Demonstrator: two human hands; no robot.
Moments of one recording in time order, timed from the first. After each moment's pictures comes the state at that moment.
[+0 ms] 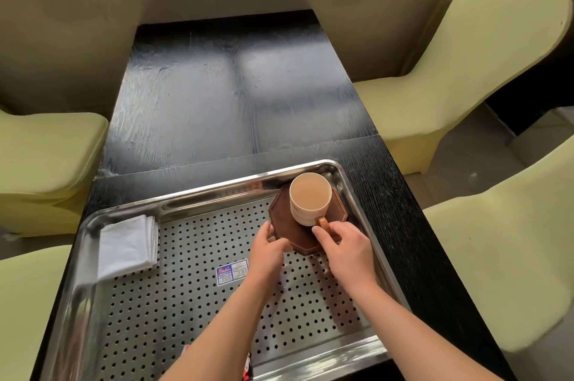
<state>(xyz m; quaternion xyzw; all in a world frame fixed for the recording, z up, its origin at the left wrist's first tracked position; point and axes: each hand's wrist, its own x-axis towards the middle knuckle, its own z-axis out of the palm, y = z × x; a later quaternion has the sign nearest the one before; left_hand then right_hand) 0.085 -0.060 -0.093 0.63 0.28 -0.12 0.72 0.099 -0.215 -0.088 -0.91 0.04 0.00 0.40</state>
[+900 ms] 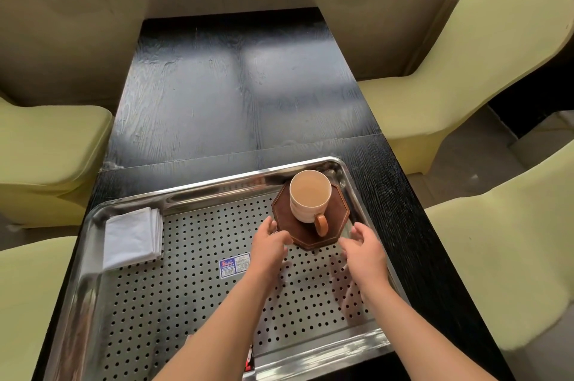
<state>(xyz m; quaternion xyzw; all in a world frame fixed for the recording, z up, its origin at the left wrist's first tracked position) 0.085 -0.056 -0.093 0.60 0.32 -0.14 0.72 0.091 -0.236 -0.101 -0.84 0.21 0.10 0.50</state>
